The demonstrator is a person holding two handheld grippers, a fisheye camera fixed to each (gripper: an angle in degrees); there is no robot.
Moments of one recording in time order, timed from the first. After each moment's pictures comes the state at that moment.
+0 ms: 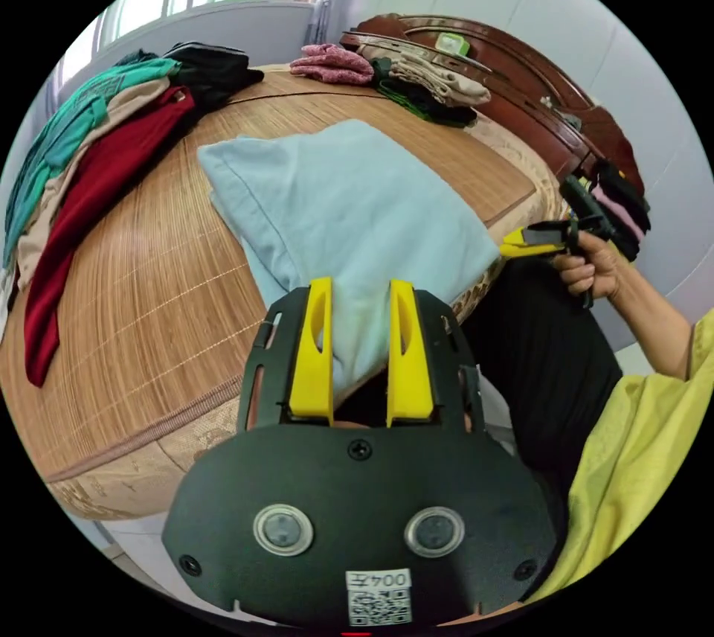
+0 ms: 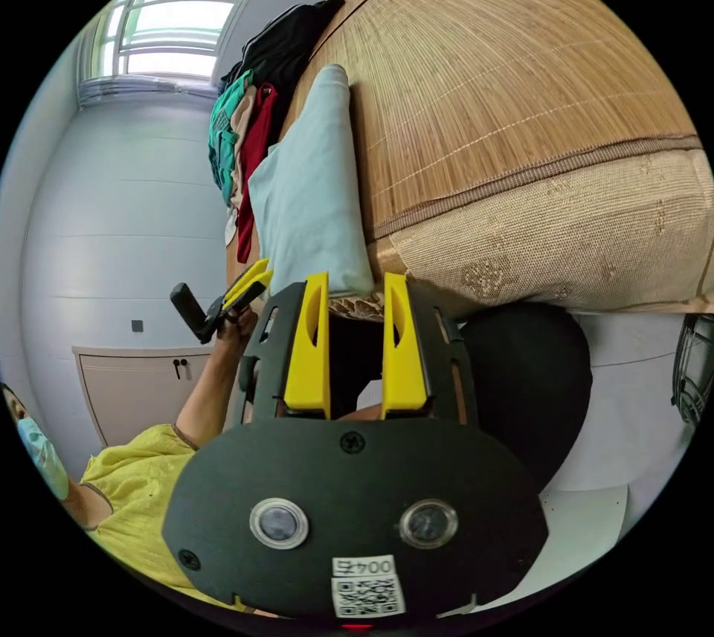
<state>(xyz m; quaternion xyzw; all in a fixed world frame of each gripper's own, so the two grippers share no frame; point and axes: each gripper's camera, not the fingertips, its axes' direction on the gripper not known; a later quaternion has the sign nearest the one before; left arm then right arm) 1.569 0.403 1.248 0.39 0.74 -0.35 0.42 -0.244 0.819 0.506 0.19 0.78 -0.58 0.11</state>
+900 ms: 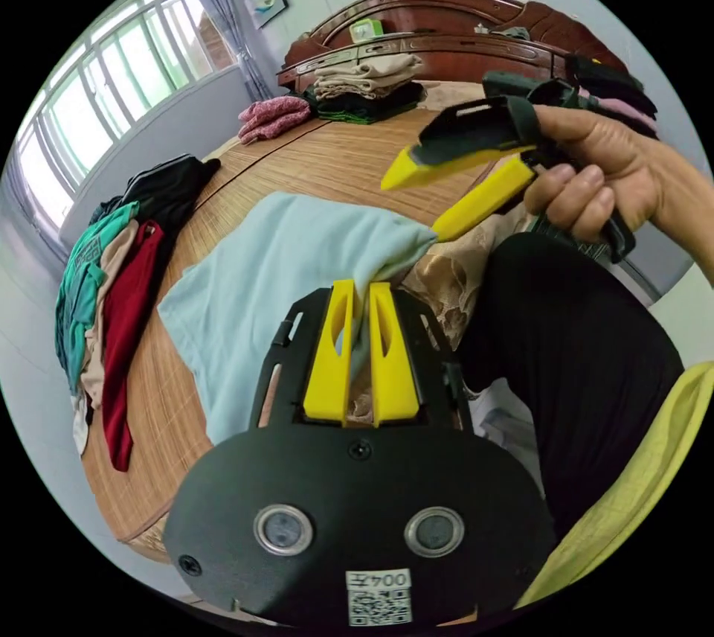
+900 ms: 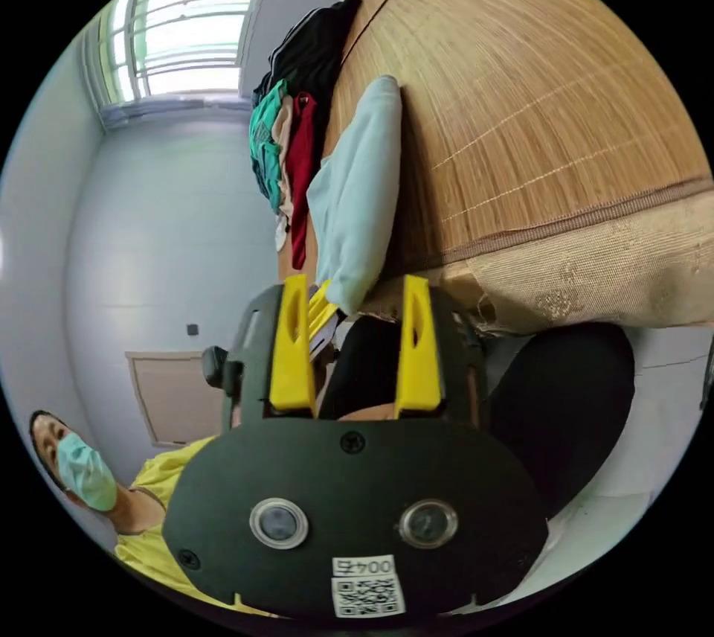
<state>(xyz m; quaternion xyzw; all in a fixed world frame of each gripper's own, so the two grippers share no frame) 1.465 0.429 1.042 0.46 0.59 -0.35 0.56 -0.236 0.849 0.597 0.14 0.77 -0.59 0.21</state>
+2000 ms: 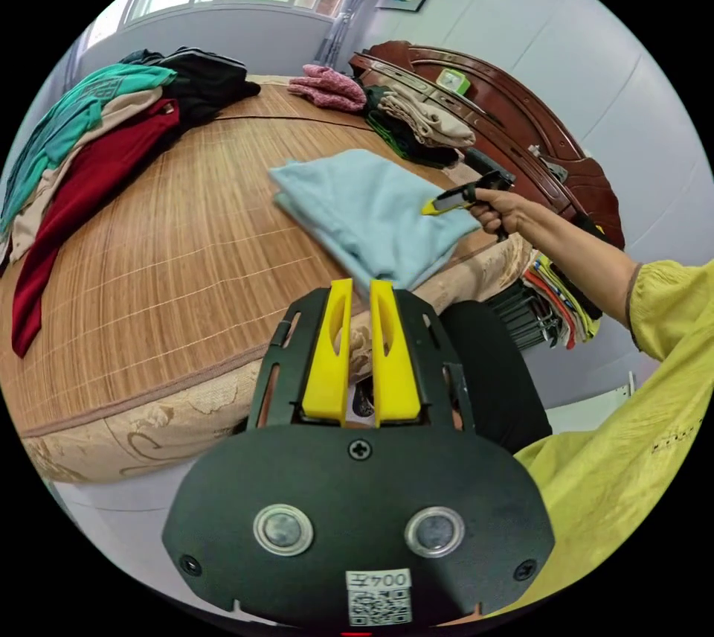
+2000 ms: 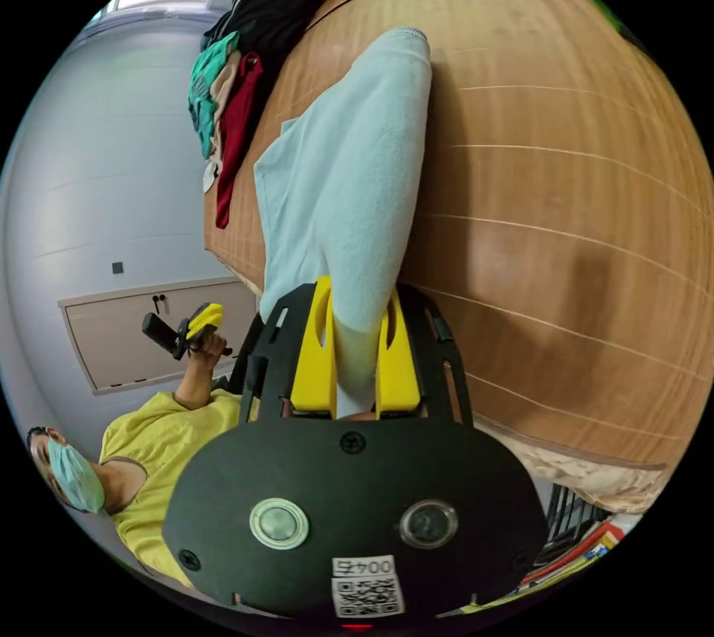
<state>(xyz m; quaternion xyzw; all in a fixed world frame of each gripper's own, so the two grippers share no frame) 1.470 0.416 1.222 0.37 0.77 -0.39 0.34 -0.312 0.760 0.833 0.15 0.89 -0.44 0.05</state>
